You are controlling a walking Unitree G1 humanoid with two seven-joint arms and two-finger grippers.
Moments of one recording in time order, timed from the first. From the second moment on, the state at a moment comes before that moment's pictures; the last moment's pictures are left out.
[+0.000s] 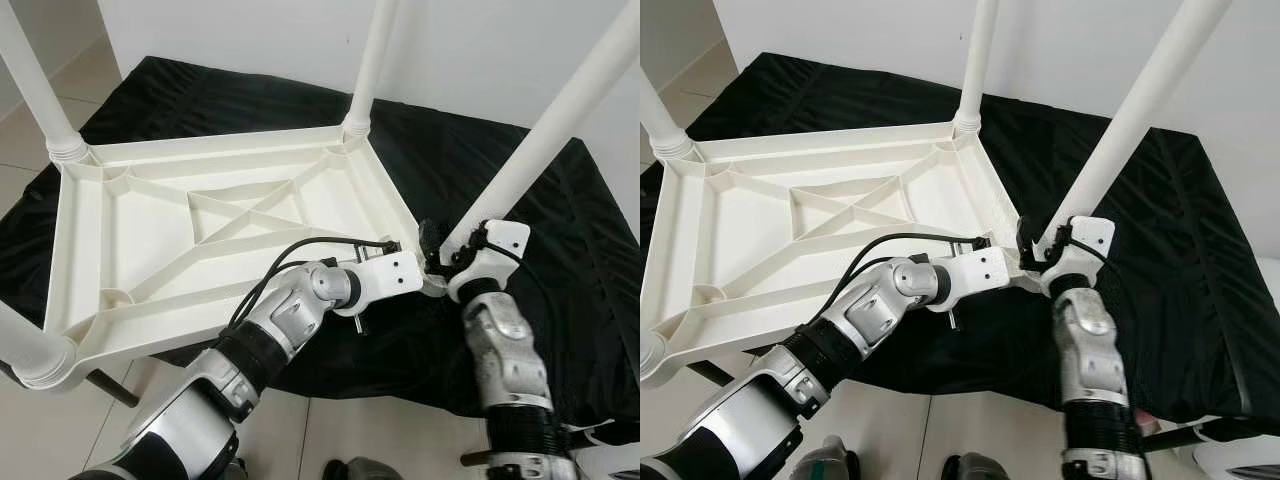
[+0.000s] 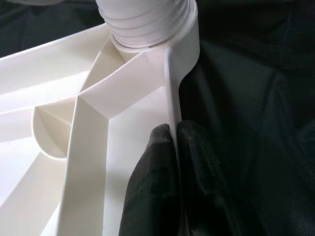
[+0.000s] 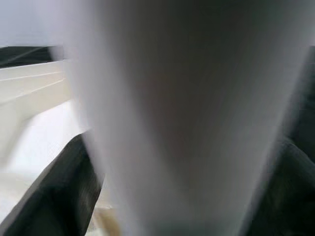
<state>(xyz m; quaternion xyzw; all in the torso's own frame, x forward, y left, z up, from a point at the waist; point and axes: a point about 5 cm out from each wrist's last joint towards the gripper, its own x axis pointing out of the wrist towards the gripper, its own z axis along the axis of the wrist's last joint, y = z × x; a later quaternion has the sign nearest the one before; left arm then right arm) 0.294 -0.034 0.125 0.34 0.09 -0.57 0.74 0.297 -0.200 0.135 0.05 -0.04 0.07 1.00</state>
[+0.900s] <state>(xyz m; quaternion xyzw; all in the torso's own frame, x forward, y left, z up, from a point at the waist) 0.296 -0.036 0.125 0.34 0.09 -0.58 0.74 0.317 -0.246 0.138 -0.03 -0.01 0.28 0.96</state>
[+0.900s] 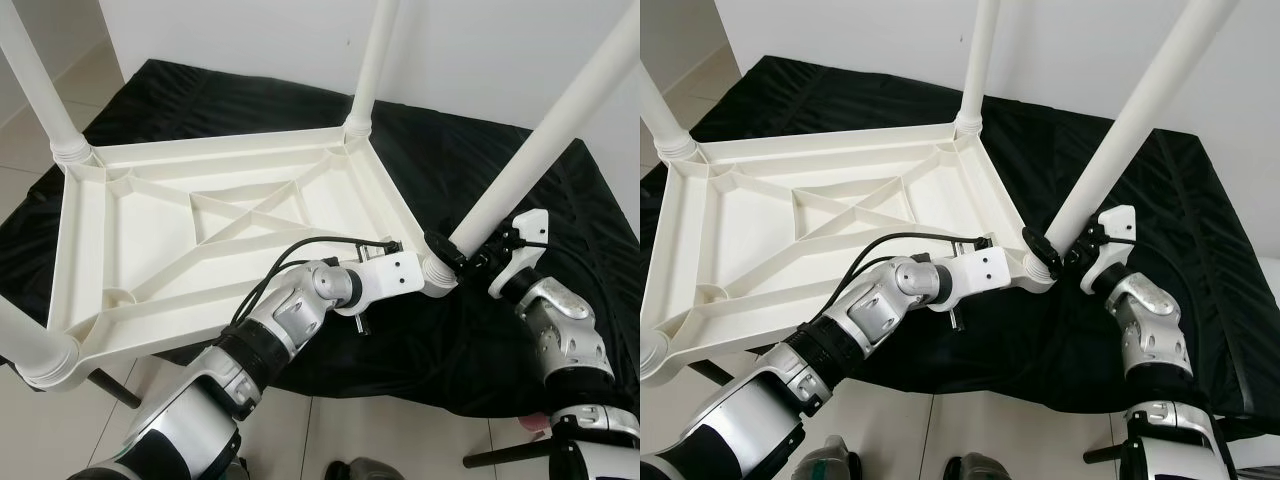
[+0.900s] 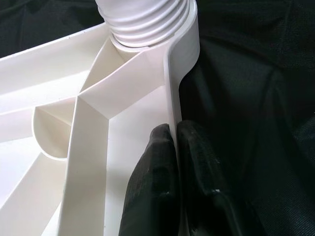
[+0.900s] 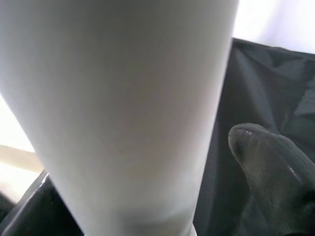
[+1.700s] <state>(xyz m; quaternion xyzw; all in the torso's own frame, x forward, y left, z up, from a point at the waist) 0.295 -0.039 0.125 0.34 0.09 -0.58 0.74 0.311 -0.246 0.127 -0.04 0.00 0.32 0.95</state>
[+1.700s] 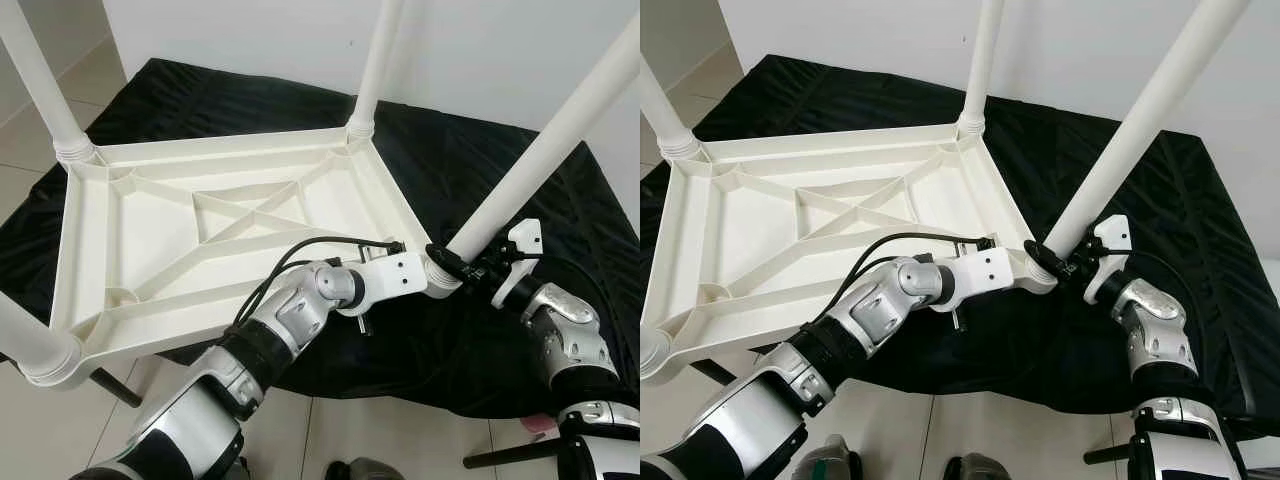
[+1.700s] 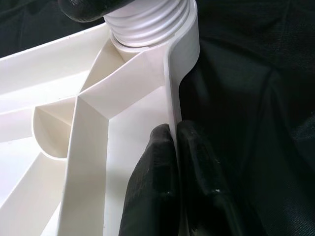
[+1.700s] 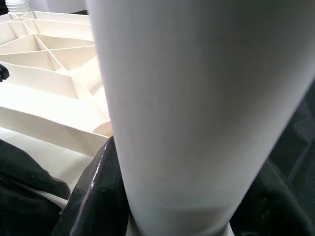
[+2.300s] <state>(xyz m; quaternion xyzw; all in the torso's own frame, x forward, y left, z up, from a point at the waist) 0.295 -0.038 0.124 0.34 0.09 -0.58 0.74 0.299 -0.221 0.123 0.01 -0.02 0.22 0.98</state>
